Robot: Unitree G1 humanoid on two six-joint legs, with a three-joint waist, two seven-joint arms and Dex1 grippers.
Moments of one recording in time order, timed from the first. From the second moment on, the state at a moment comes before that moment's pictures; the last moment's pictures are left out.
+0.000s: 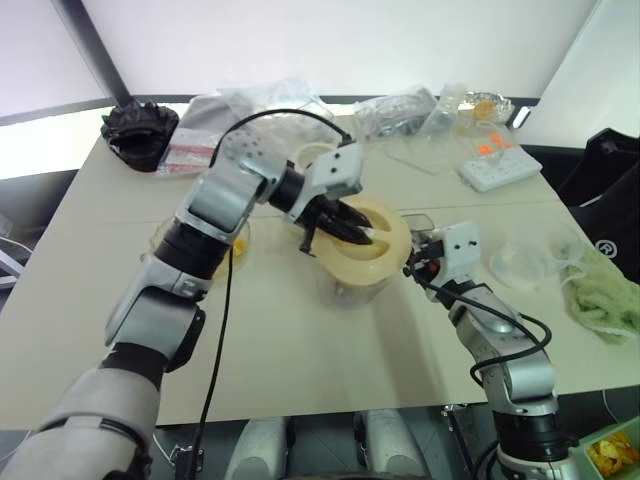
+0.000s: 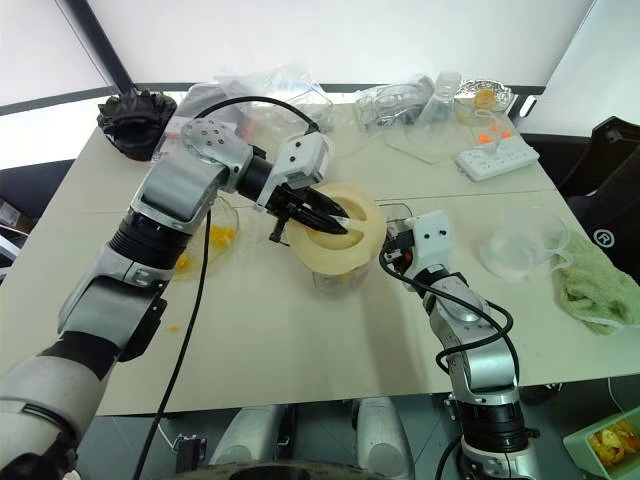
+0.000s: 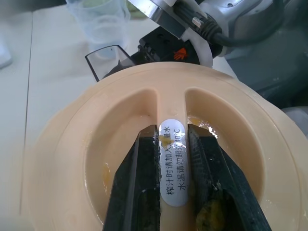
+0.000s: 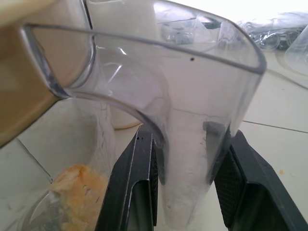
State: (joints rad) left arm -1.10 0.37 -0.38 0.23 -0.09 0.58 -1.43; right arm -0.14 -0.28 -0.04 -0.36 0.23 0.50 0.24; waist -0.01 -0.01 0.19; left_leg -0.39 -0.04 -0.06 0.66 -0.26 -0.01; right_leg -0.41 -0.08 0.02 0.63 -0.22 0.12
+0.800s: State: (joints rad) left arm -1.17 0.22 -0.27 0.08 -0.19 1.36 -0.95; right arm -0.17 -0.26 -0.09 -0.32 0.23 0.52 0.22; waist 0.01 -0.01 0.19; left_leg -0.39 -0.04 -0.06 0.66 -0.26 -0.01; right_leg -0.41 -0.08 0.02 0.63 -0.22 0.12
